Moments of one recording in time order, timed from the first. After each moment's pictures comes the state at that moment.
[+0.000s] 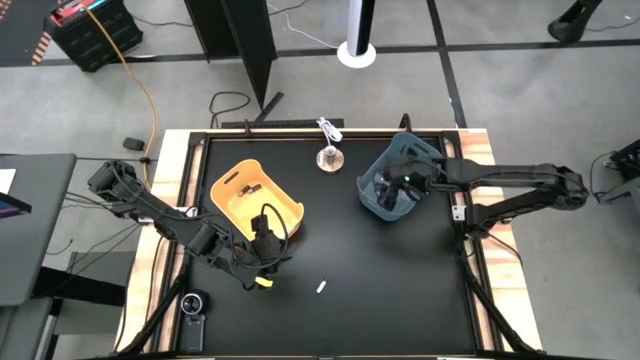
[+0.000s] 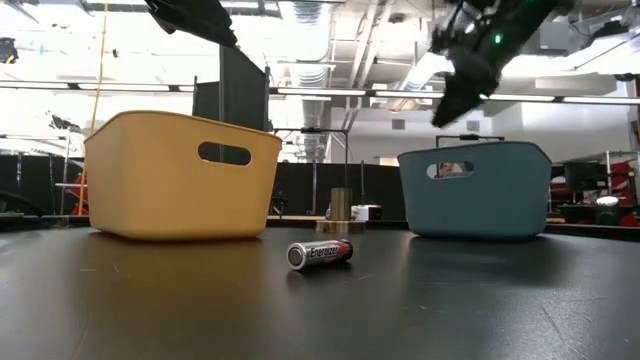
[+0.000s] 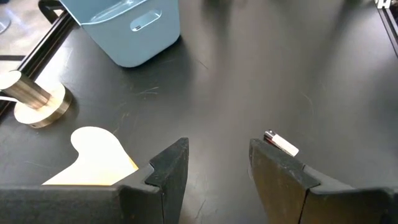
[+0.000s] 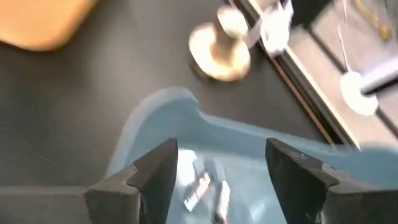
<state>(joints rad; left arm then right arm) -0.52 1.36 1.04 -0.43 -0.63 -0.37 -0.18 1.15 0.91 -0.60 0.37 0.12</state>
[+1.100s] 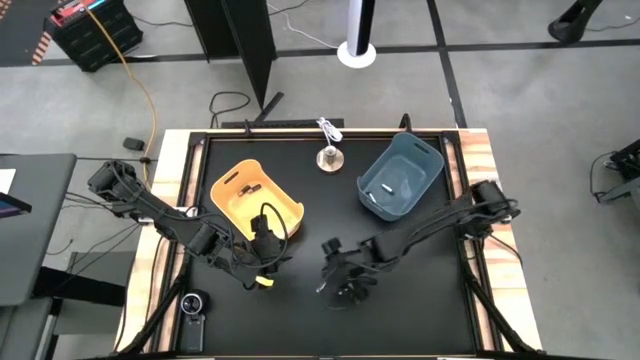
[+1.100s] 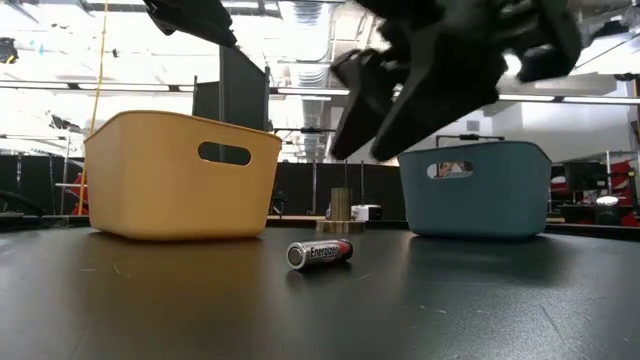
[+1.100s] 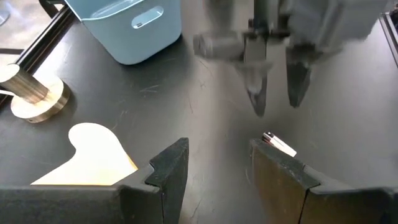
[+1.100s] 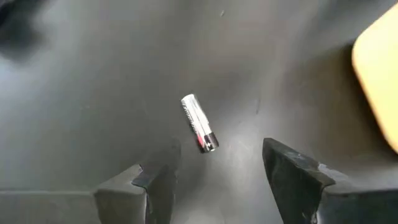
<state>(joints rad) -0.52 1.36 1.04 -0.43 -0.63 -0.40 0.36 1.85 1.25 -0.31 0.07 -0.21</state>
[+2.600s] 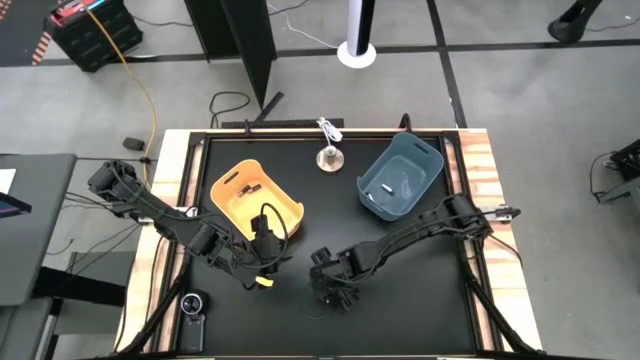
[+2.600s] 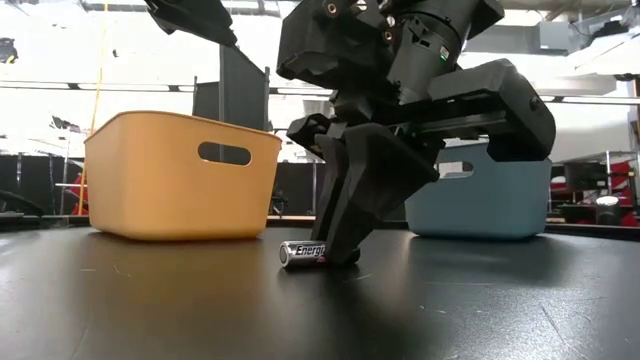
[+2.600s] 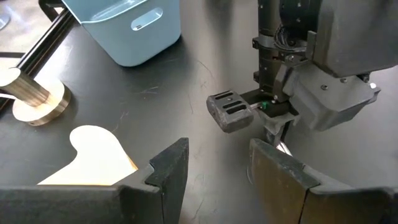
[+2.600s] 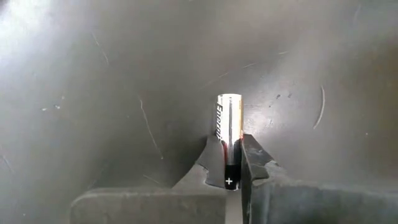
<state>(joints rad) -0.52 1.36 1.04 -0.43 -0.63 -0.39 0.35 2.11 1.46 -0.44 0.01 -0.24</state>
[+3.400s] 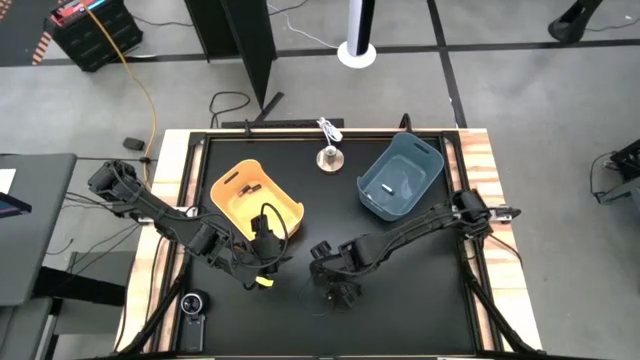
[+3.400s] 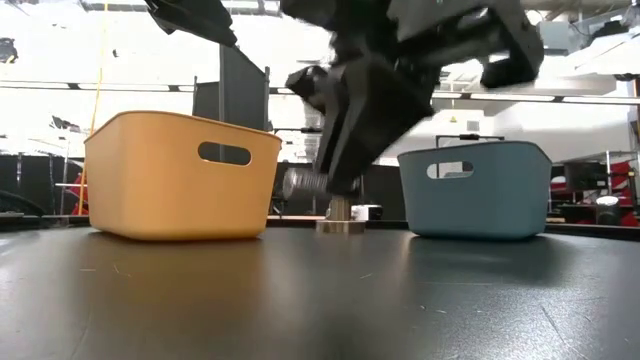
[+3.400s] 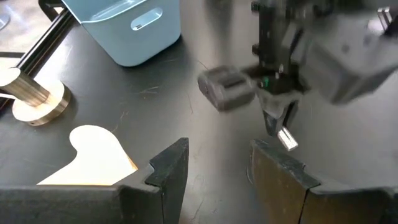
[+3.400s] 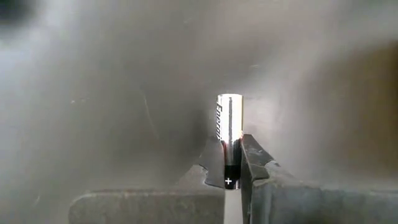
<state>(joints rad) -0.52 1.36 1.04 -0.43 -0.63 -0.39 0.34 2.05 1.56 -0.61 0.01 -0.29</state>
